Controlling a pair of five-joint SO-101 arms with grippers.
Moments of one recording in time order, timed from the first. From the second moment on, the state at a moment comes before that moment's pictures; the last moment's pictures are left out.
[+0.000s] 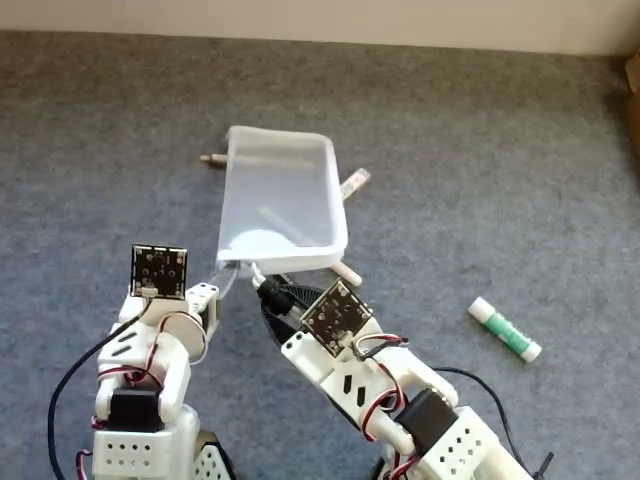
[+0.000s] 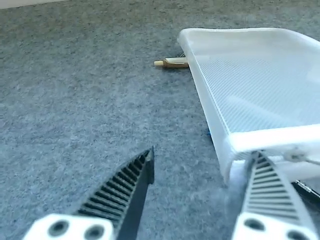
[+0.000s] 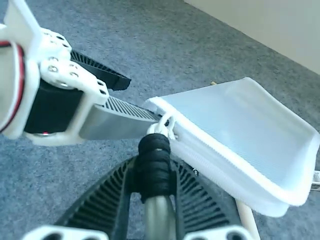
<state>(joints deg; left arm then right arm) -6.7 -104.0 94.5 48.3 0.5 -46.6 -88.4 86.0 29.2 9.6</state>
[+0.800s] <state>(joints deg) -12.8 -103.6 94.5 46.3 0.4 -41.3 -88.4 86.0 29.2 10.1</state>
